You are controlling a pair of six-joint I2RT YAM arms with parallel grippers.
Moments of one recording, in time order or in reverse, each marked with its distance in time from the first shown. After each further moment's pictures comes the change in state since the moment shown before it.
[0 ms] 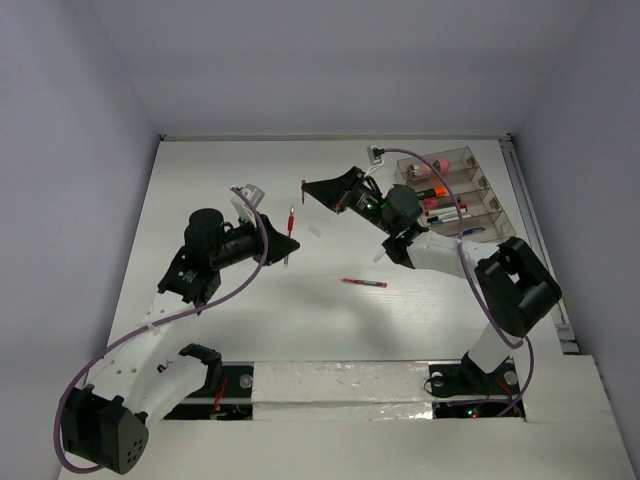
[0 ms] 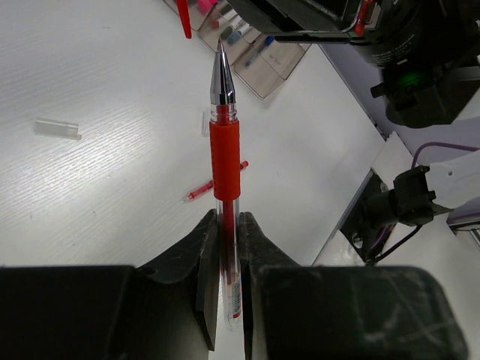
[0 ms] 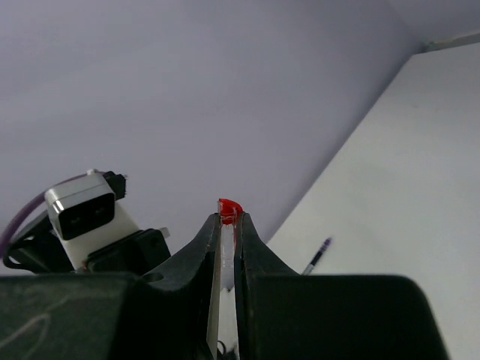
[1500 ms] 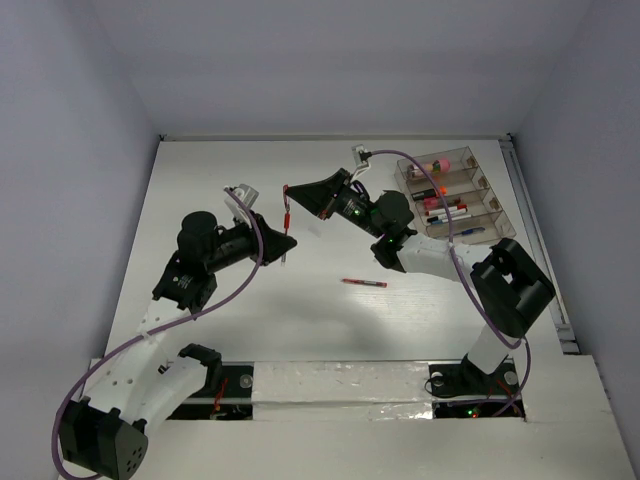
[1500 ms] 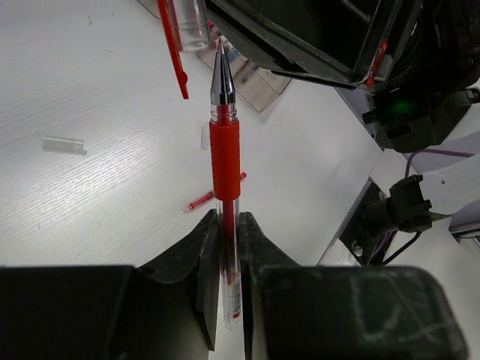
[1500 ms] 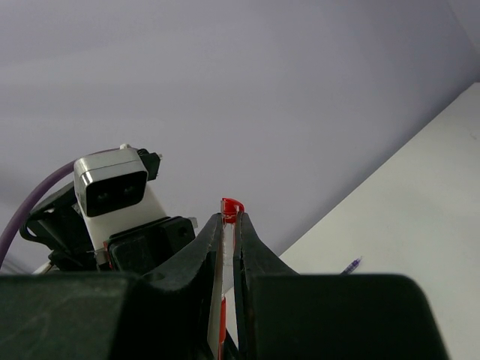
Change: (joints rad) left arm 0.007 -0.052 0.000 0.006 -0.003 -0.003; right arm 0.098 0.036 0.056 0.113 -0.013 -0.066
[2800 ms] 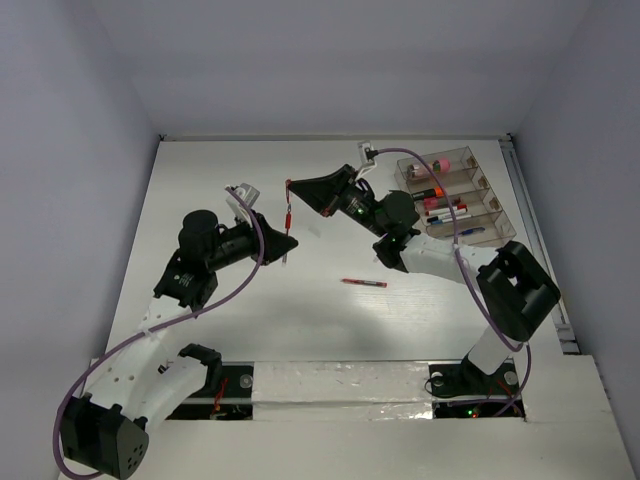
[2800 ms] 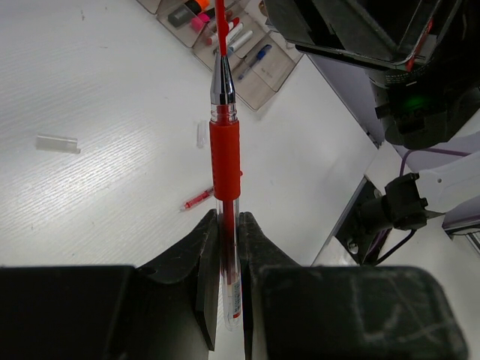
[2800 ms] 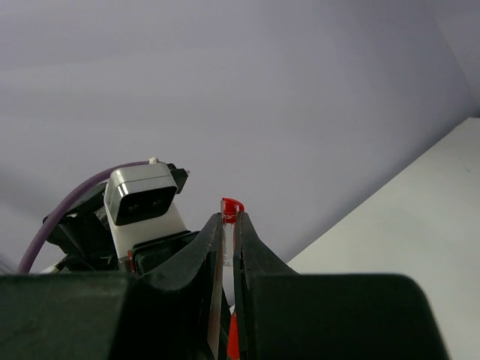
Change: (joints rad) left arm 0.006 0.015 0.000 0.012 0.019 -0.010; right arm 0.000 -0.031 0.000 0.020 0.016 -0.044
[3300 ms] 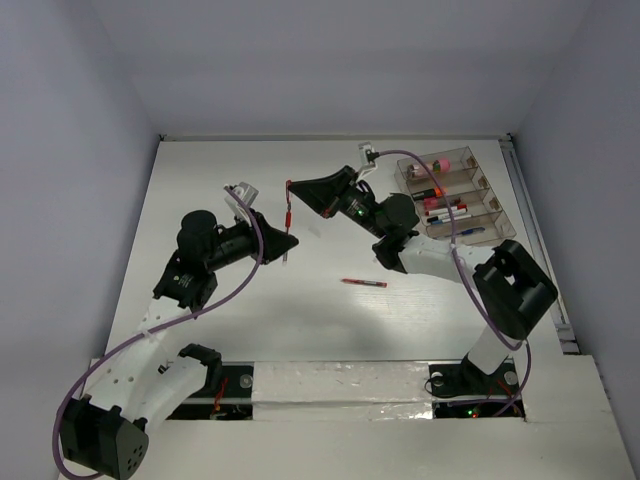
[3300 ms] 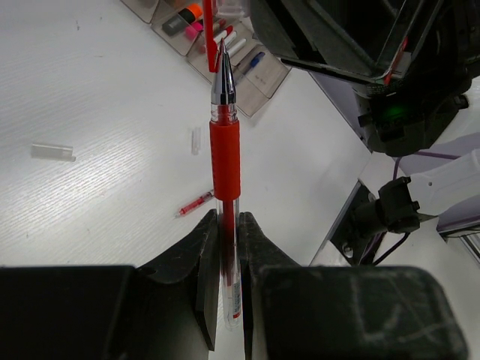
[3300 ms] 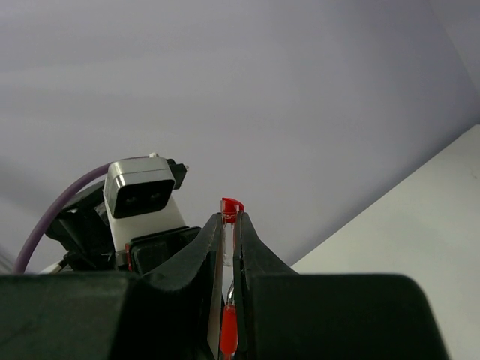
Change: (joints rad) left arm 0.000 -0.006 0.000 0.019 0.006 -0.018; right arm 0.000 0.012 -0.011 0.059 -0.003 0.008
